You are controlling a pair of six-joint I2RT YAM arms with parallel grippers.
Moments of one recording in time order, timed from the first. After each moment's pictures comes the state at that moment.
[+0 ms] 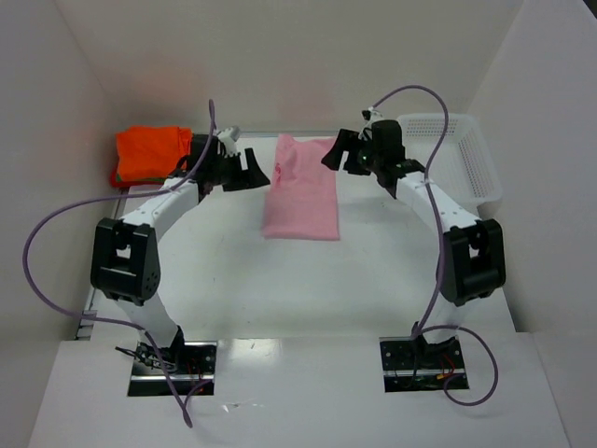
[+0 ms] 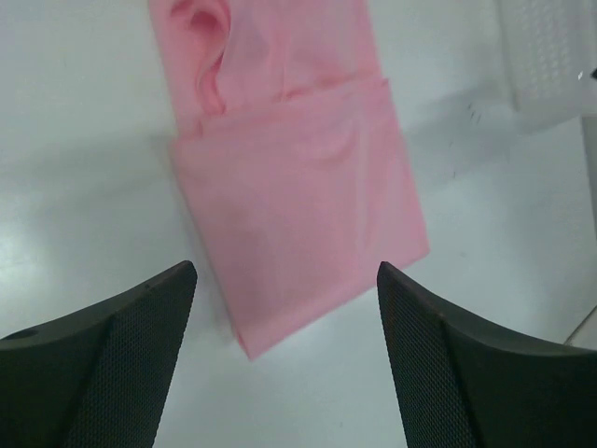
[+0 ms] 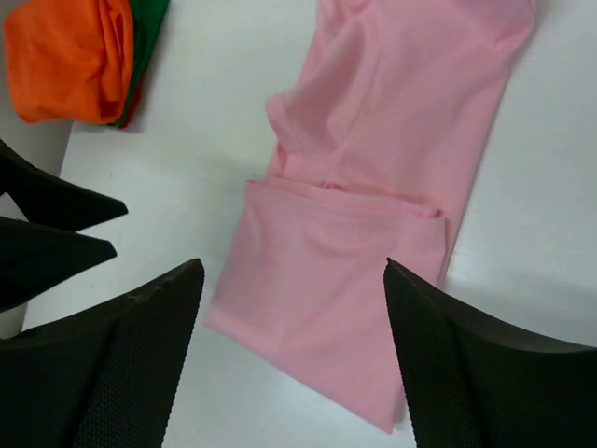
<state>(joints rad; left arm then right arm) -0.19 1.76 1.34 -0.19 0.45 -0.37 0.27 1.73 1.39 -0.13 -0.28 0.45</state>
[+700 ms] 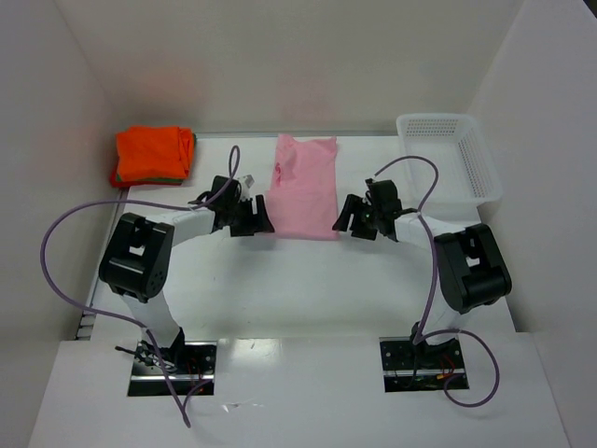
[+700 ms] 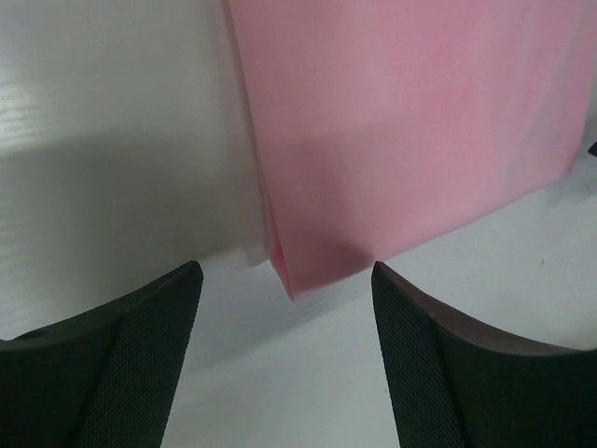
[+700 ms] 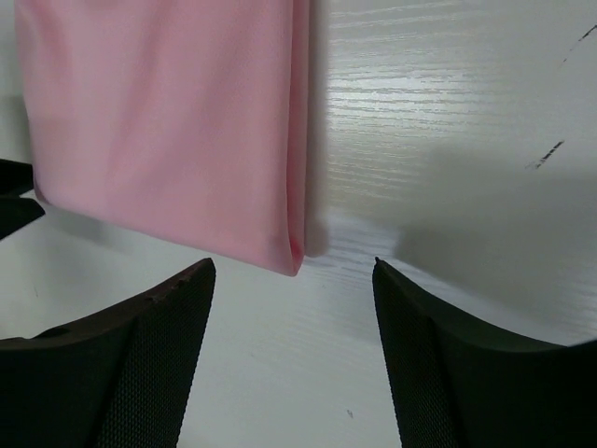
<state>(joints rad) -0.29 1.77 0.98 -0.12 0.34 -0.44 0.28 1.63 0.83 -0.04 -0.27 0.56</state>
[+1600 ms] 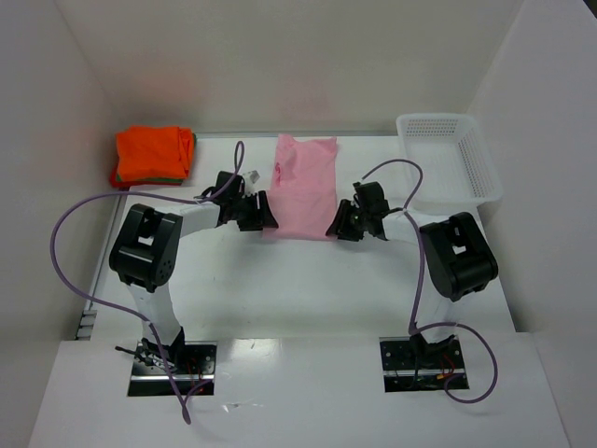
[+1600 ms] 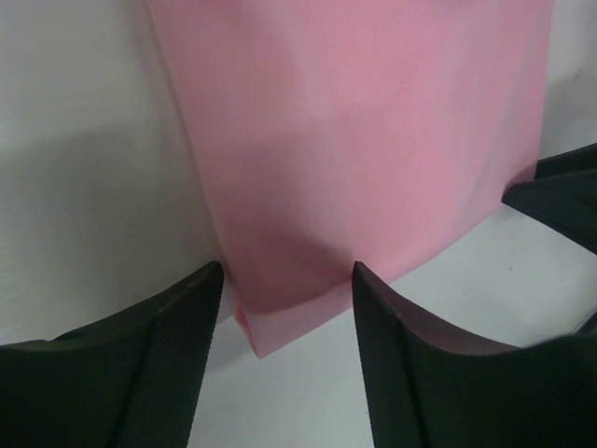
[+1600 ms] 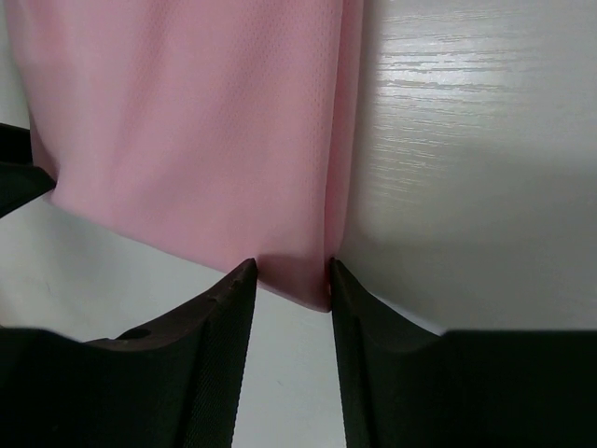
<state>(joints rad) -0.29 1.88 1.07 -0.07 0.42 -0.45 0.34 1.74 0.87 0.01 -0.30 0.62</state>
